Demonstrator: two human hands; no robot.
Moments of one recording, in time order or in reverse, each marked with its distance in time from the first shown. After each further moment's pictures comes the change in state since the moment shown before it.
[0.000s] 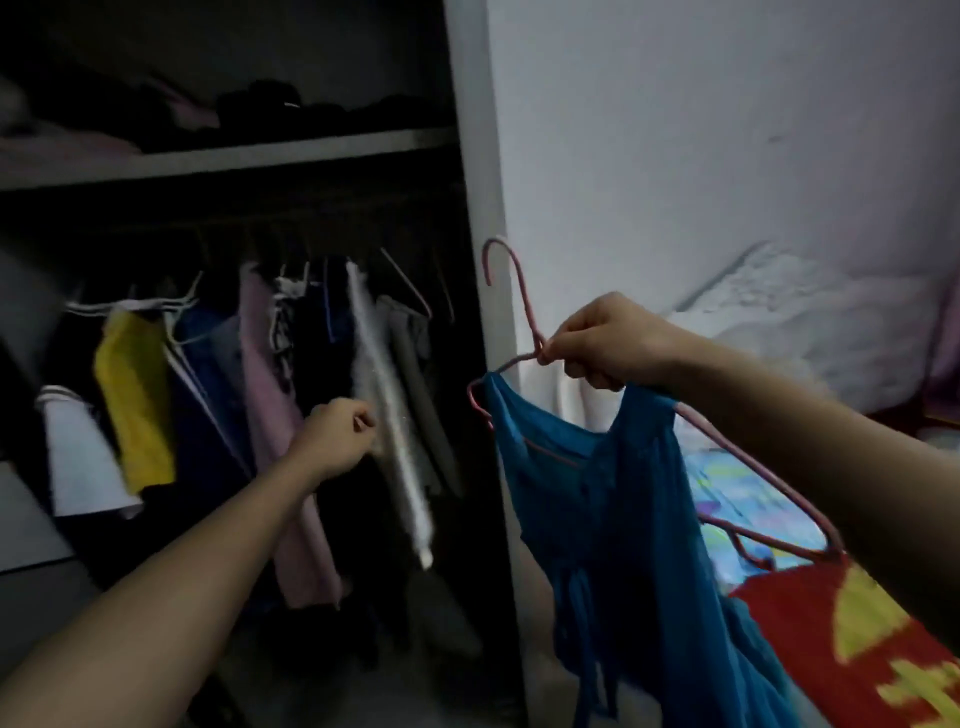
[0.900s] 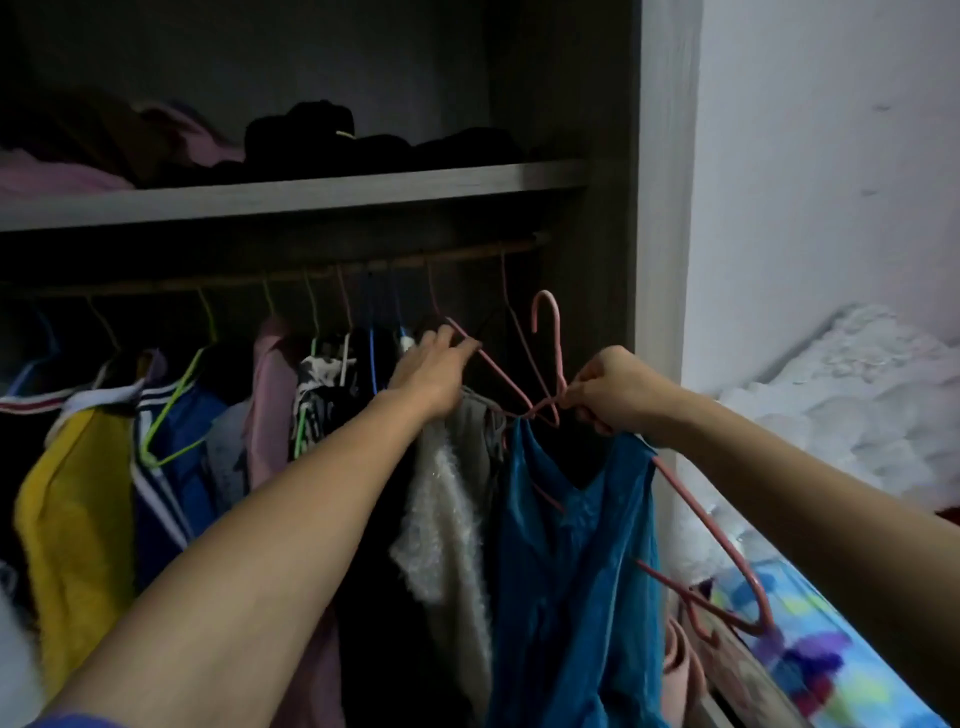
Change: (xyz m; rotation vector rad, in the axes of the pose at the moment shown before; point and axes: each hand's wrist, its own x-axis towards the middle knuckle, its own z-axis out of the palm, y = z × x) left_hand 0.307 -0.003 -0.037 0.496 0.136 0.425; right_hand 0.275 -0.026 0.099 -0.101 0.075 0.120
